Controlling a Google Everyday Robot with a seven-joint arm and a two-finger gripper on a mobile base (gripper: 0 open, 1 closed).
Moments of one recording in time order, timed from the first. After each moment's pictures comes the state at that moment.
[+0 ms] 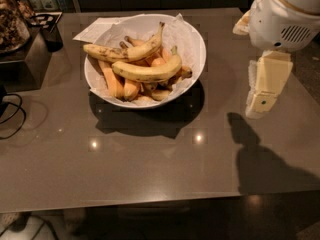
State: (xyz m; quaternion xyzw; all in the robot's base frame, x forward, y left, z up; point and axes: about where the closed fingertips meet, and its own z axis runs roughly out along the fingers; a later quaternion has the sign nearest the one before) arm 0.459 -0.165 0.984 -0.67 0.73 -0.04 0.15
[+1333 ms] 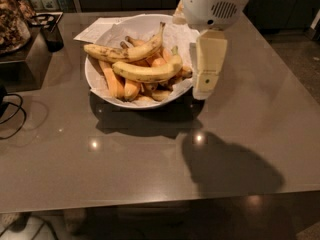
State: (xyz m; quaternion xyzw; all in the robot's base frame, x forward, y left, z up) arm 0.487 -0.065 0.996 -0.74 0.65 0.00 0.15
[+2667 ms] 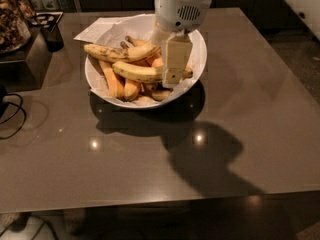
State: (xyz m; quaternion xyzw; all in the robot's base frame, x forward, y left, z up) arm 0.520 -0.024 0.973 -0.75 0.64 0.03 0.13
